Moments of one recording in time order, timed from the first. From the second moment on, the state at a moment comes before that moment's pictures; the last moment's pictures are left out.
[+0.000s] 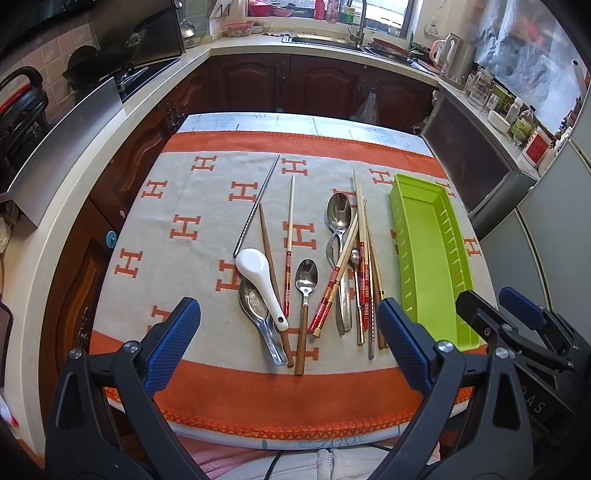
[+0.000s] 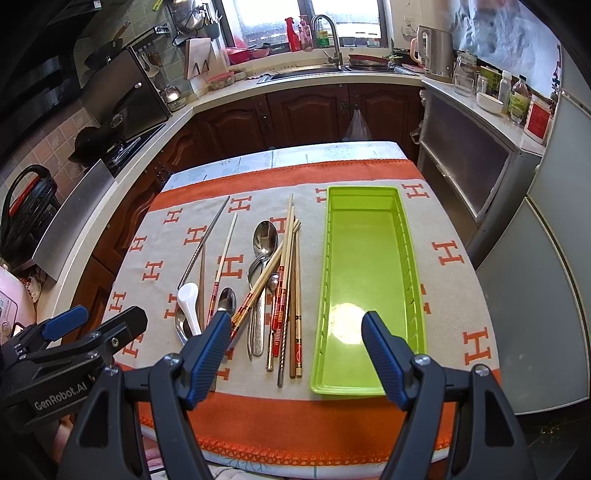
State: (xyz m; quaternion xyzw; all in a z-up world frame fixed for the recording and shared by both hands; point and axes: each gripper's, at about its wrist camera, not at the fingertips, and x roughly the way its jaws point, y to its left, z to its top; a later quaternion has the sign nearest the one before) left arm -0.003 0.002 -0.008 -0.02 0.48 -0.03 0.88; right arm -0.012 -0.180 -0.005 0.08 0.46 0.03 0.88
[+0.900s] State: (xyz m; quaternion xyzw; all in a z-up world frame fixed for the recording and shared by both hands) left arm 0.031 0.024 -0.003 -0.01 0.45 -0.02 0.89; right arm 0.023 -0.168 0.004 0.06 0.46 0.03 0.89
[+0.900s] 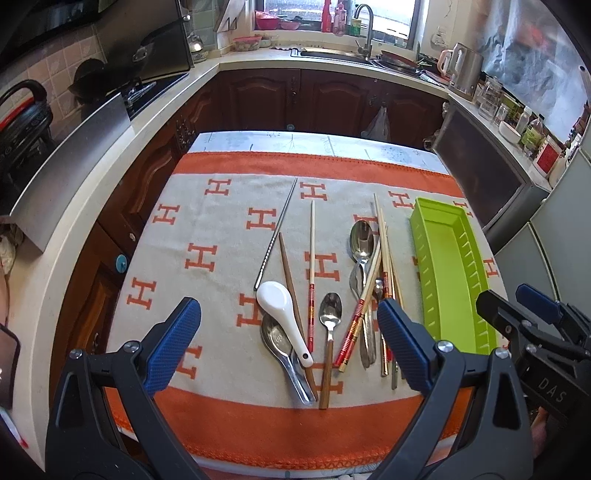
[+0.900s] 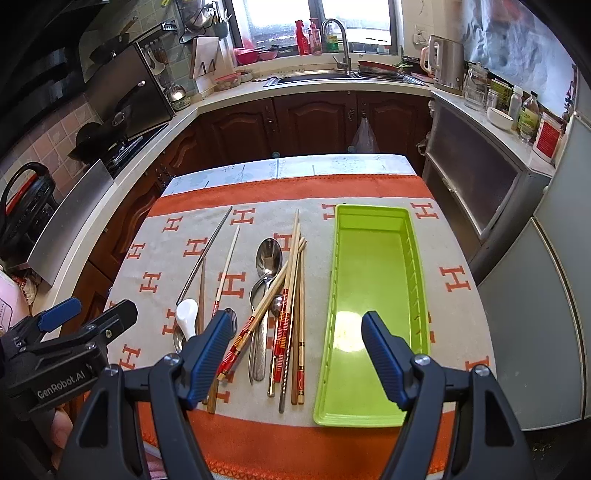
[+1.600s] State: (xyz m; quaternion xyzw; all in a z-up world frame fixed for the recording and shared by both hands) left arm 0.139 0.080 -0.043 -0.05 0.51 -0.06 0.86; right arm 0.111 -0.154 -0.025 0.07 0.51 0.07 0.85
